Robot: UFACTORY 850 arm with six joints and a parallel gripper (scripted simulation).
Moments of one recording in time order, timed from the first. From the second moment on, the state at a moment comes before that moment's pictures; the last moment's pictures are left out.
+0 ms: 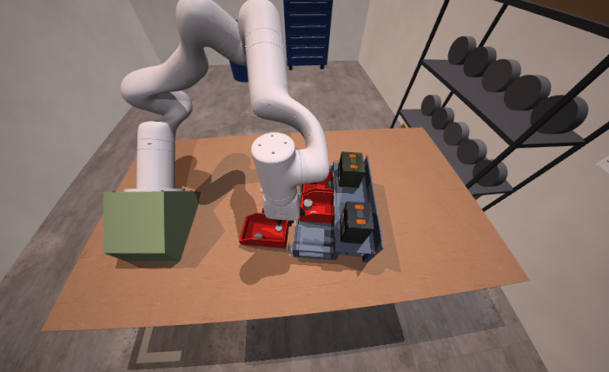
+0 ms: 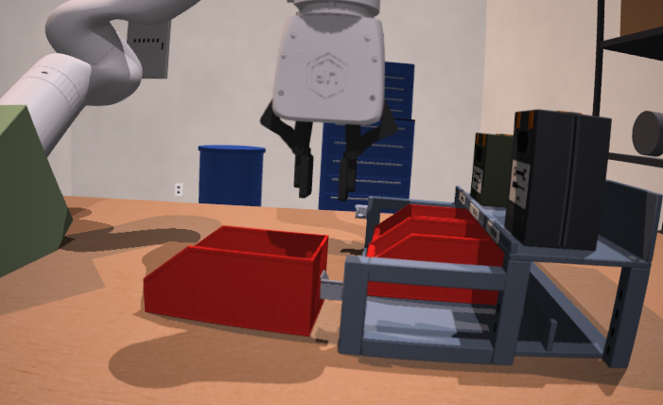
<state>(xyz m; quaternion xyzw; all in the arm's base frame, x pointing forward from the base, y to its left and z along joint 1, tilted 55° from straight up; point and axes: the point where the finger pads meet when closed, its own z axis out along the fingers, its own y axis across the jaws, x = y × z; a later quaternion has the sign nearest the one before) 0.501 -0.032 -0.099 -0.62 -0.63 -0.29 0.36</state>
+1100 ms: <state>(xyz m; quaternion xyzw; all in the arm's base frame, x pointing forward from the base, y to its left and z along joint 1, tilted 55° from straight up) 0.498 -0.024 -0.103 -0.62 -0.63 -0.29 0.37</state>
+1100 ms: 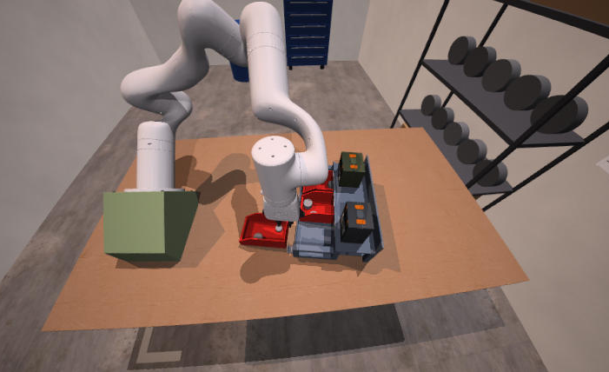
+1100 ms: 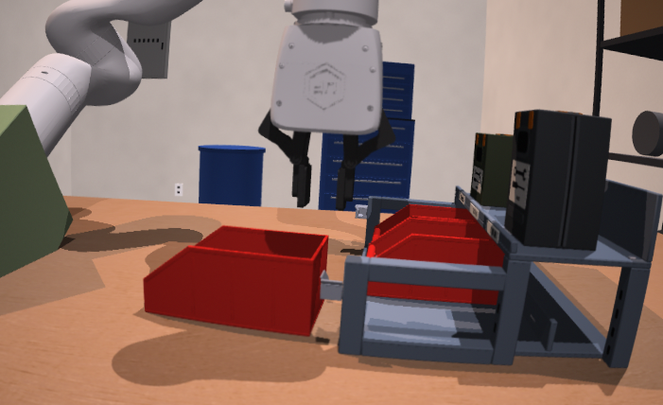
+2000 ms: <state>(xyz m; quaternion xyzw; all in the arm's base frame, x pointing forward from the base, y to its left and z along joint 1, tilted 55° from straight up) 0.497 -0.012 -0.112 -0.62 -0.63 -0.29 0.36</state>
